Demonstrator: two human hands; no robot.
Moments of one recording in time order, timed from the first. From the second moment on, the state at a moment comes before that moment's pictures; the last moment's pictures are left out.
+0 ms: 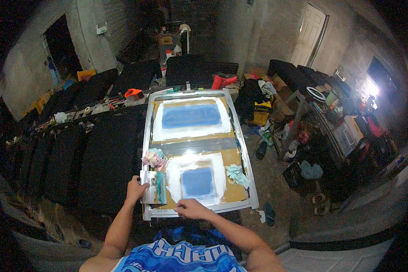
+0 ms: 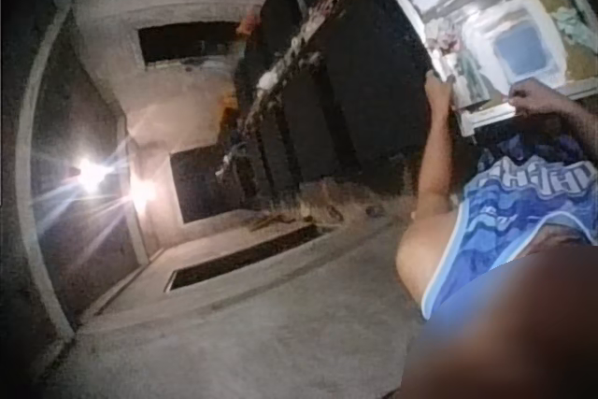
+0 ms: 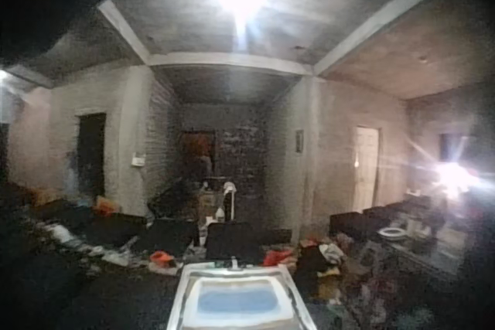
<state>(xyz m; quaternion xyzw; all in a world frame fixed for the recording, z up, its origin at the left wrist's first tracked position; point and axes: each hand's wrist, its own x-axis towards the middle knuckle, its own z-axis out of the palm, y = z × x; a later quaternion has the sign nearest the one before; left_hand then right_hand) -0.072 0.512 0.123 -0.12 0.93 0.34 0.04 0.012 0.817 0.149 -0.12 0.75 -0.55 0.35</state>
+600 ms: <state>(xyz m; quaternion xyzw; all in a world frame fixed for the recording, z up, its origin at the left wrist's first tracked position) -0.035 0.661 0.180 -0.04 0.76 0.63 -0.13 0.002 0.798 0.208 -0.17 0.93 -0.31 -0.09</state>
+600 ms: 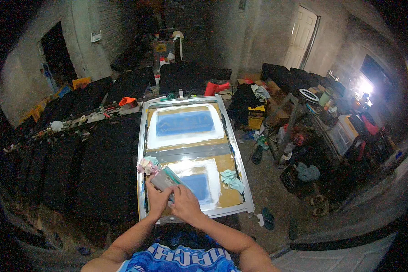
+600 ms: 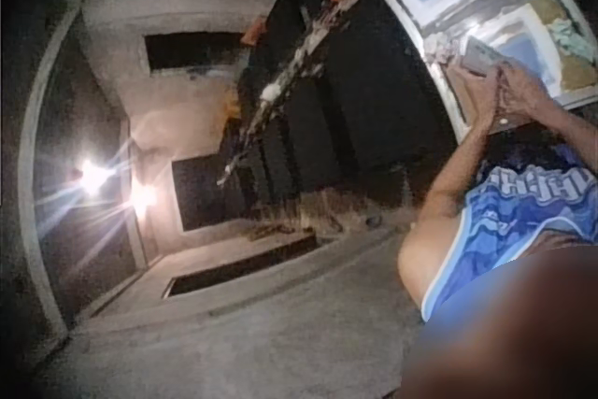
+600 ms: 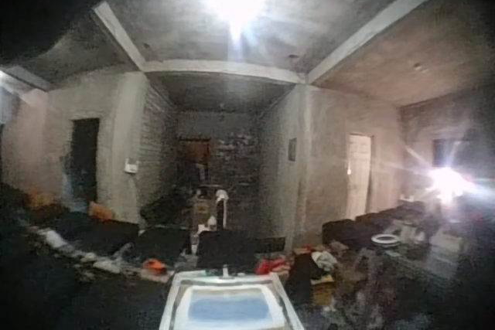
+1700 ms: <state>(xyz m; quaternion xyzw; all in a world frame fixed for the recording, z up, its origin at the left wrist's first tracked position) -0.178 0.559 0.092 0.25 0.96 0.03 -0.13 0.066 0.894 0.141 -0.35 0.93 -0.10 -0.04</state>
